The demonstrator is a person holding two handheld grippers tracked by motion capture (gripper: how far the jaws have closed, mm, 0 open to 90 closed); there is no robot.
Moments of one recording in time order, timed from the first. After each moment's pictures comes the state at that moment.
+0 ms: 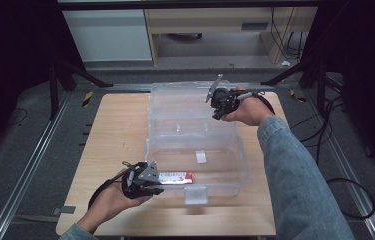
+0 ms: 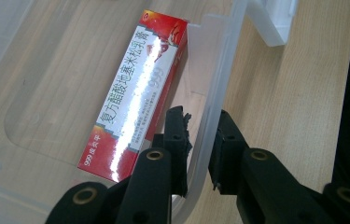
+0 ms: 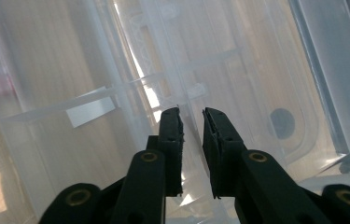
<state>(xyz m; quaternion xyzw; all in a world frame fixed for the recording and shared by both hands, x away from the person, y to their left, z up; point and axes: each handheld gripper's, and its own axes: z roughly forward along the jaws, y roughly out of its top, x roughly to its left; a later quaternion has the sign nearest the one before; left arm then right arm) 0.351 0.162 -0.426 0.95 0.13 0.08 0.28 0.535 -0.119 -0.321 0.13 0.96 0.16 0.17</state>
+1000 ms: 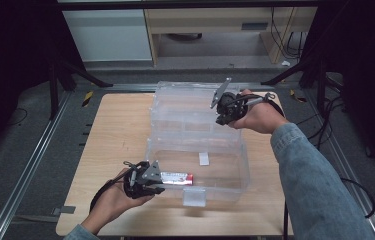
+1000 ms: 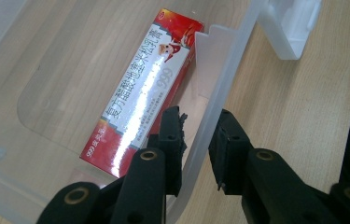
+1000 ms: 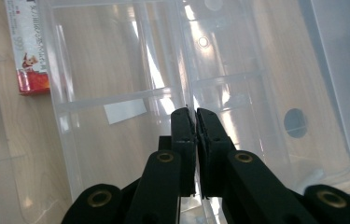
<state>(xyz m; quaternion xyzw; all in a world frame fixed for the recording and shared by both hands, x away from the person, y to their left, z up) 0.351 0.155 -0.423 0.95 0.15 0.09 0.27 0.491 -0.130 -0.298 0.12 0.96 0.18 0.16</state>
